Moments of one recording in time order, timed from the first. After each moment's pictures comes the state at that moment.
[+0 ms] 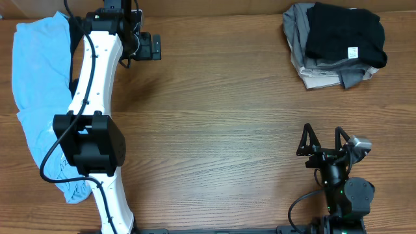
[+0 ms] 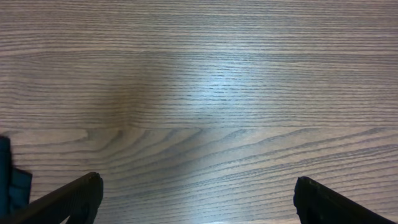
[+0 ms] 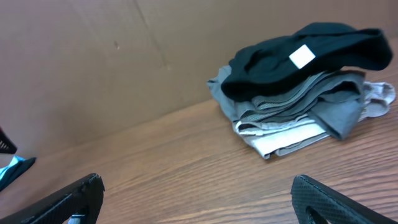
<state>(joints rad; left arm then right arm) -0.04 2.18 2.13 -1.13 0.07 -0.10 -0.06 0.19 0.11 0.02 -0.10 0.36</state>
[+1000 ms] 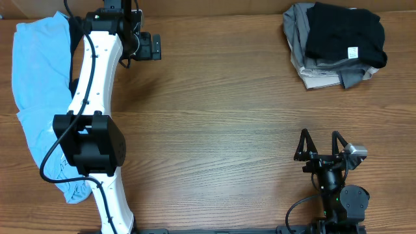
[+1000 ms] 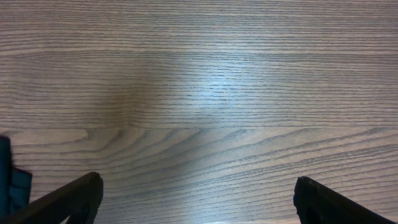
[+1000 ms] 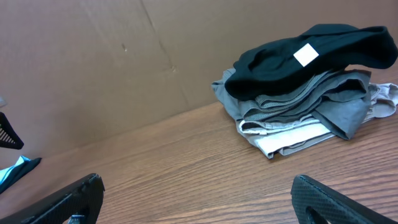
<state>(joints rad) -0.04 2.18 2.13 -1.13 0.07 -0.10 -0.04 0.01 0.02 -0.03 -0.10 0.36</state>
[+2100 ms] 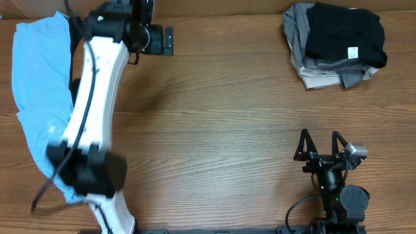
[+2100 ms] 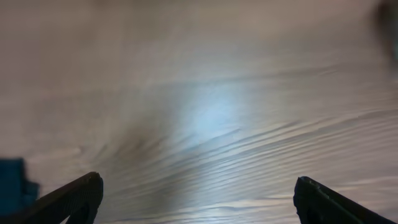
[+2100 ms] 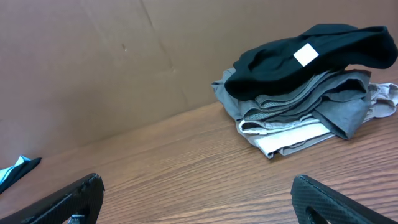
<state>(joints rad) -0.14 1.95 2.12 -1.13 0.07 -0.10 -0.04 0.01 0.02 -0.03 -0.10 0.36</state>
